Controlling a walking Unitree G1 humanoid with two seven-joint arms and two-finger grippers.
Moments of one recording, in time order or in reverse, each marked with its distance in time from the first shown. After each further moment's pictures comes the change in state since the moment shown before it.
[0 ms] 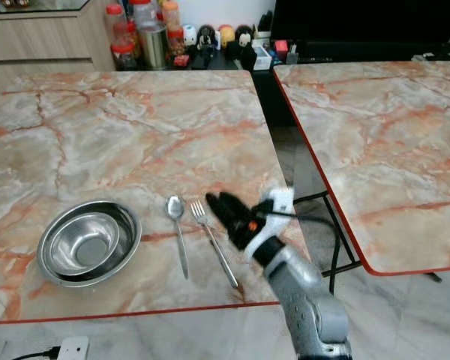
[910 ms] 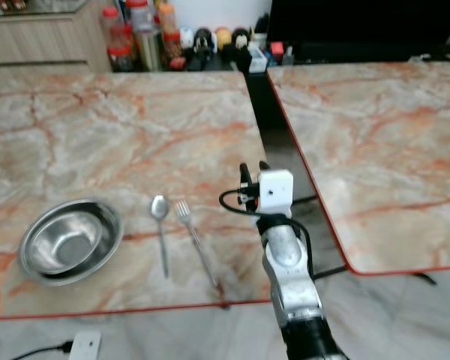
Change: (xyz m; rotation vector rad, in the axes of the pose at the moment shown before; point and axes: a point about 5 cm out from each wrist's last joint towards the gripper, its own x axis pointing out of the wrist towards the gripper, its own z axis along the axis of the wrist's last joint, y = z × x) left arm 0.003 -0.026 0.020 -0.002 -0.096 -0.044; right arm 0.018 -0.028 -0.009 -0.525 -0.114 -0.359
